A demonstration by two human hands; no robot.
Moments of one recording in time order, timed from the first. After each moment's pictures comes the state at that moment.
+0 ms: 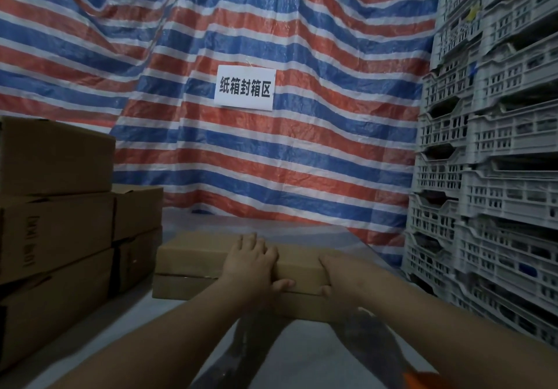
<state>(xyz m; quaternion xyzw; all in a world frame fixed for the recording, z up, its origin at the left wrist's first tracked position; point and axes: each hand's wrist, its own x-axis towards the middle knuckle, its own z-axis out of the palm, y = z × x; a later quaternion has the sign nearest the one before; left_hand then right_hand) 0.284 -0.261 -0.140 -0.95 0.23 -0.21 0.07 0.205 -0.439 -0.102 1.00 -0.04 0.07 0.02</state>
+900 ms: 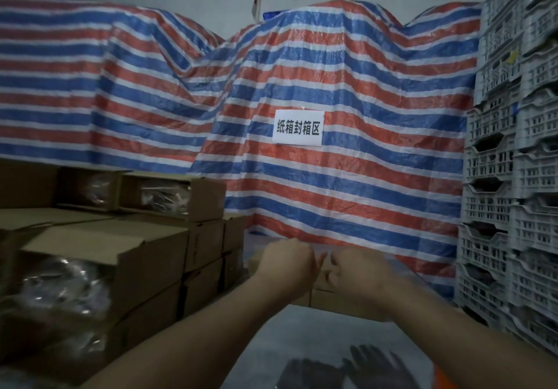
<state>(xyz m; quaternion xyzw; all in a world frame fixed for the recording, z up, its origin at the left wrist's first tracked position) 0.132 -0.190 -0.050 -0.98 0.12 -0.16 -0.08 0.094 -0.320 -0.051 0.98 0.05 0.19 -0.04</state>
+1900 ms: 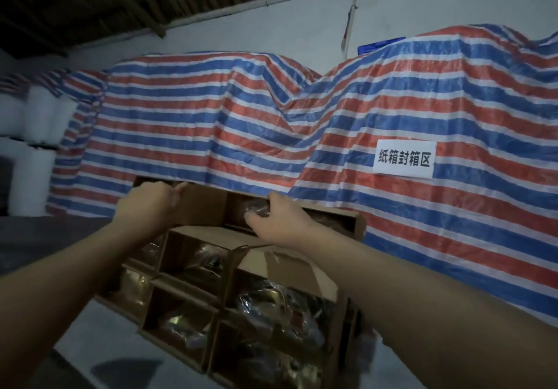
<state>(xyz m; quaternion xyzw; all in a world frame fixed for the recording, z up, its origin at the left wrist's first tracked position) 0.037 0.316 -0.008 -0.87 -0.18 -0.44 -0.12 0.100 0.084 0.023 0.88 0.34 0.20 -0.25</state>
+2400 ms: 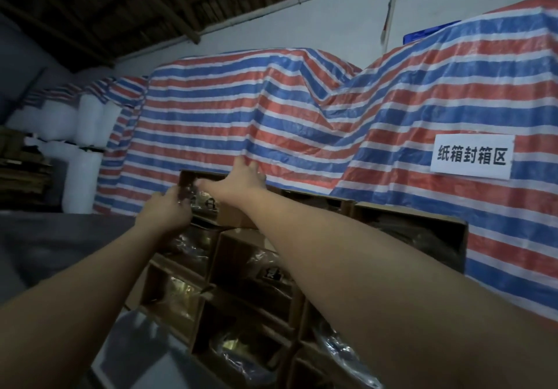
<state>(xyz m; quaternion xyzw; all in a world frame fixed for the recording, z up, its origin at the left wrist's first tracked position) 0.118 0.445 -0.046 -0.83 -0.24 -0.42 -0.27 0.146 0.298 0.031 0.84 0.37 0.21 -0.33</state>
